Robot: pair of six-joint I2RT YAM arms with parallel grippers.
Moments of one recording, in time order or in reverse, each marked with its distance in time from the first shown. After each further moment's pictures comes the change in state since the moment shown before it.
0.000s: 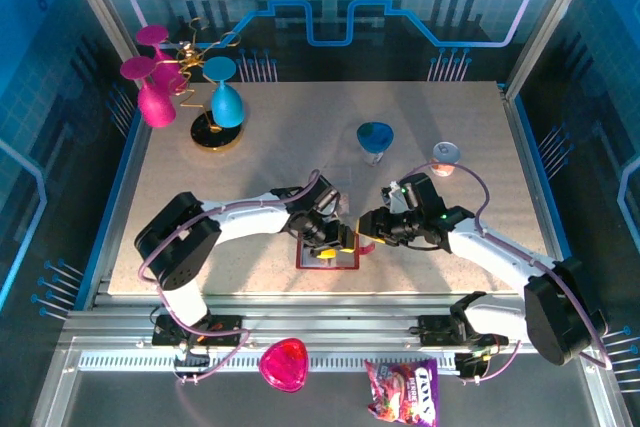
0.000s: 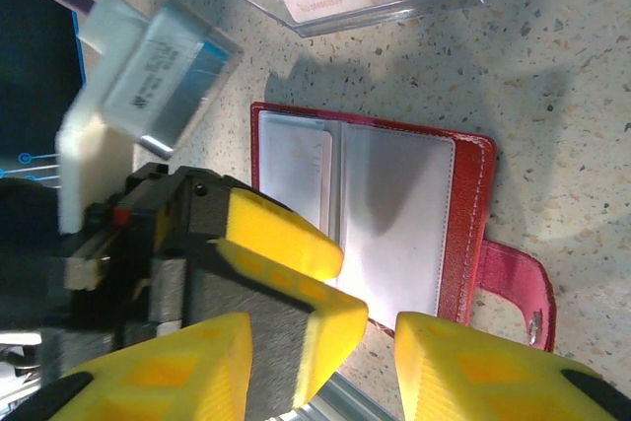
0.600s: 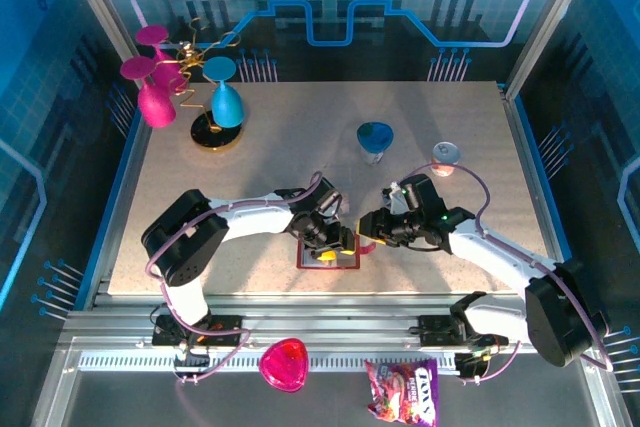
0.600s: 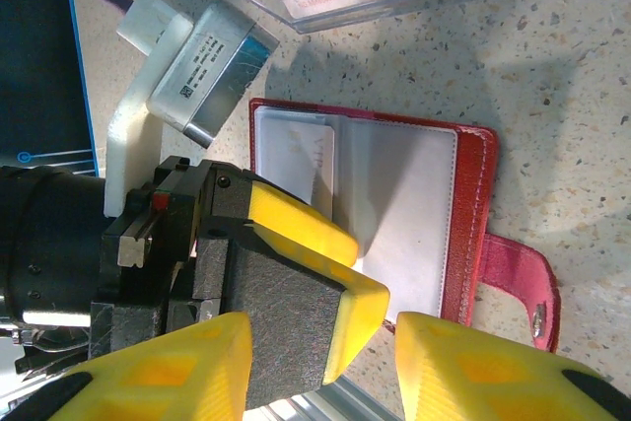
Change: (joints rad) left arm -0.002 0.035 0.005 0.008 0.002 -0.004; right arm 0.000 -0.008 -0.007 -0.003 0.000 0.000
